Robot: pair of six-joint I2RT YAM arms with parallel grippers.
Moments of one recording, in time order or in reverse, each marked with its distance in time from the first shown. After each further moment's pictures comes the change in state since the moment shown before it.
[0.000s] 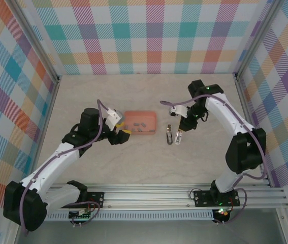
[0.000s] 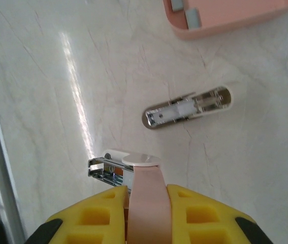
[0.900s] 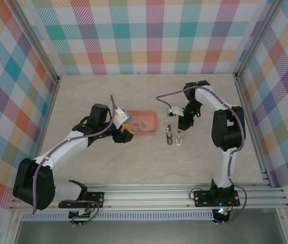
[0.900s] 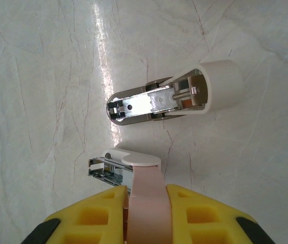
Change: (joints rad) left arm 0.000 0.226 0.081 -0.026 0.050 0.108; right arm -0.050 0.363 0.177 -0.083 -0.013 -0.154
